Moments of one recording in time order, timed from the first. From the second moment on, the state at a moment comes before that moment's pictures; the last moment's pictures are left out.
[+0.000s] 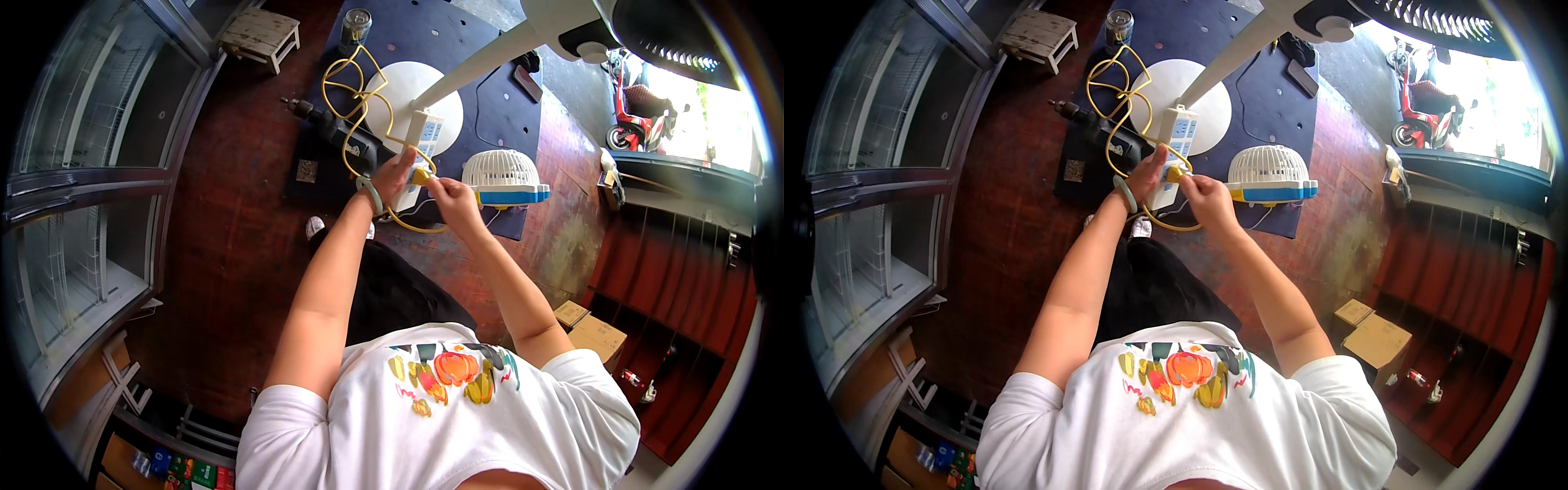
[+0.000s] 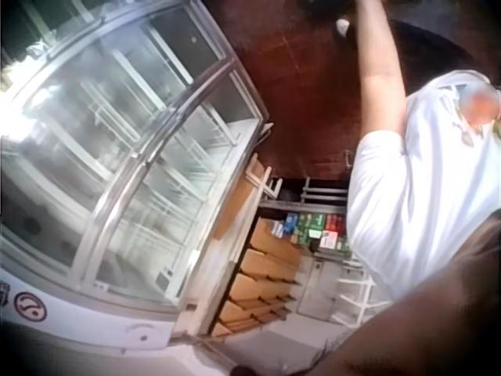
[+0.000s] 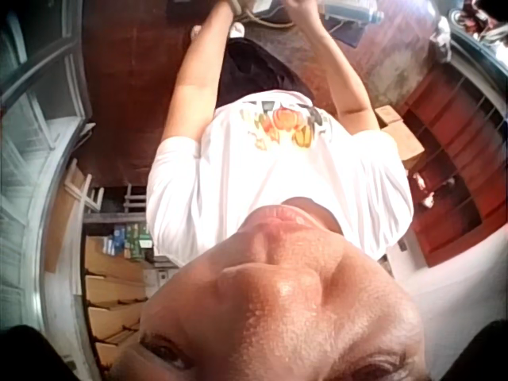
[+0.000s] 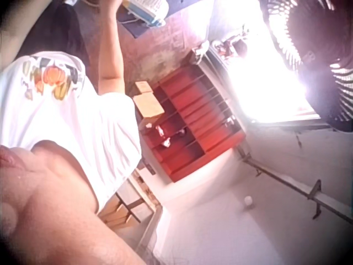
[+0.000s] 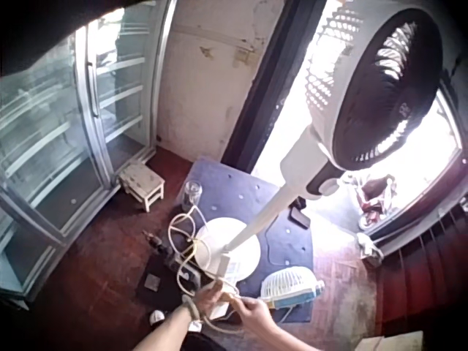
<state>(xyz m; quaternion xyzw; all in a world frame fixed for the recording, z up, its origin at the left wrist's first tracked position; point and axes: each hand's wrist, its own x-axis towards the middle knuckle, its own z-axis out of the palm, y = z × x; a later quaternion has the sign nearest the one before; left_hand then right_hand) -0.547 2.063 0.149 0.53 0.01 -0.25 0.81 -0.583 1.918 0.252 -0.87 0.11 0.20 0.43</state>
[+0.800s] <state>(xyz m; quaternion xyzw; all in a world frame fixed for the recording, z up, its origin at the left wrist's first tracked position) -0.515 2.064 0.110 0.35 0.07 -0.29 0.89 -0.643 1.899 0.262 -0.71 0.15 0.41 0.54</state>
